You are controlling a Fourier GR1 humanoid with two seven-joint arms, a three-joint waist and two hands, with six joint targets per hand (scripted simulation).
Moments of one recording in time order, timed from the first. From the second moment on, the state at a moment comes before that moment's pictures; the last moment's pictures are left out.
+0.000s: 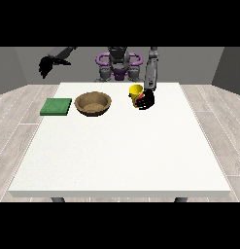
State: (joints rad) left arm -0.48 0.07 0.19 -0.64 -0.11 0.40 -0.91; right arm -0.20 -0.32 -0.29 -1.43 -0.24 0.35 -0.23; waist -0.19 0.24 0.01
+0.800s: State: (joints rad) left arm -0.69 0.34 -0.02 -0.66 -0.47 0.44 -0.32; right arm -0.15 -0.34 -0.32 -1.19 -0.23 0.38 -0.25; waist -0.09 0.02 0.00
